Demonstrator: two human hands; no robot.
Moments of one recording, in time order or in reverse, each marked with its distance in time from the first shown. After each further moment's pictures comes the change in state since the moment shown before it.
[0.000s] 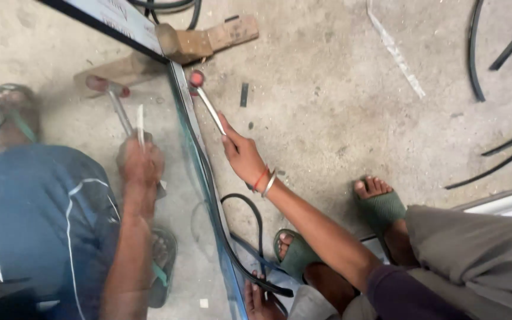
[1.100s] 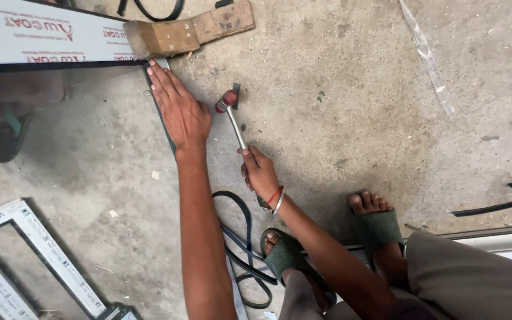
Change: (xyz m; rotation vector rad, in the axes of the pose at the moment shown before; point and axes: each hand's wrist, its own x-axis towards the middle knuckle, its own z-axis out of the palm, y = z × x) left_hand 0.059 -0.051 0.318 2.299 0.391 0.245; right_hand -0.017 0.045 -0.052 0.351 -0.102 0.601
